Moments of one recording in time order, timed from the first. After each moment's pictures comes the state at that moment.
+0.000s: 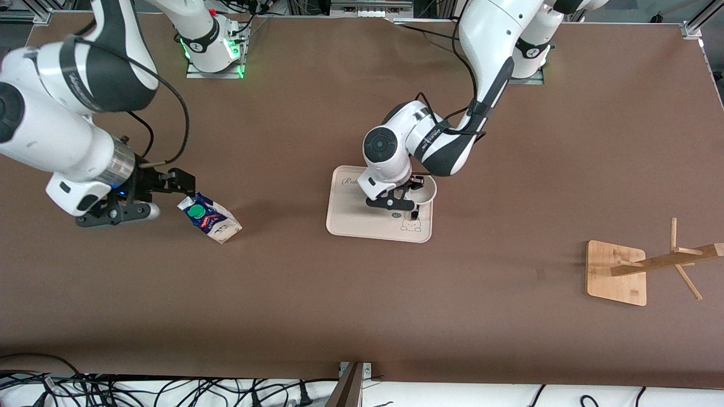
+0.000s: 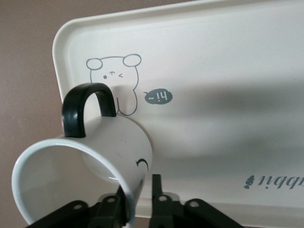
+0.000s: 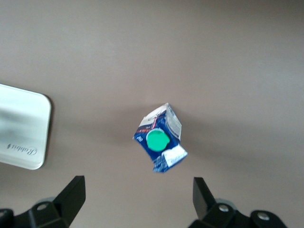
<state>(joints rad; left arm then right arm) -0.63 0.71 -0.10 -1.53 0.14 2.00 -0.66 0.34 0.26 -0.18 -1.50 0.11 1.73 0.00</state>
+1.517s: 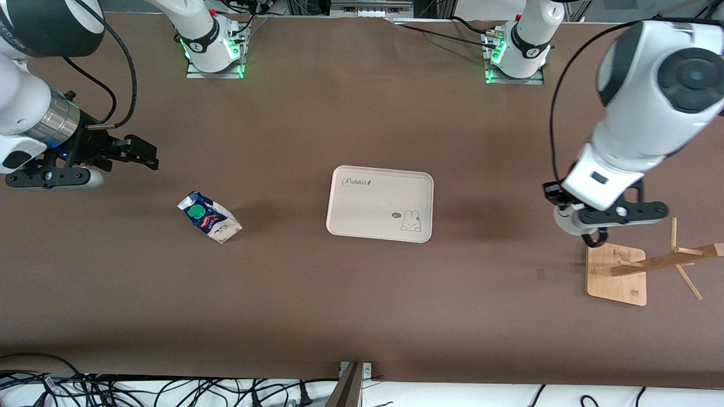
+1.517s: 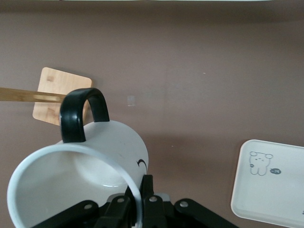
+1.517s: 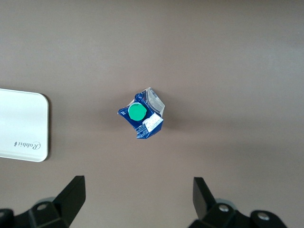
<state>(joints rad) -0.14 0.30 -0.05 -1.40 0.12 1.72 -0.28 0.35 0.16 -0.24 -1.50 0.09 1.63 0.08</state>
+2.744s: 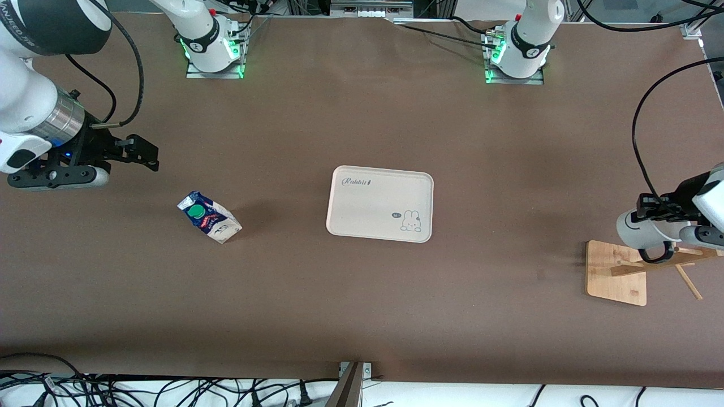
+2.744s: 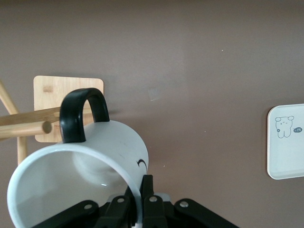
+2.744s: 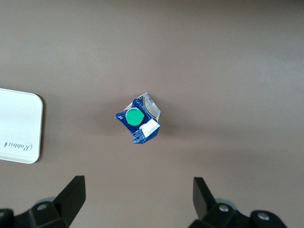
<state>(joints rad) 0.17 0.36 -0.05 -1.39 -0.10 1.72 0.27 0.12 0.16 0.04 -1.50 0.00 1.65 0.08</state>
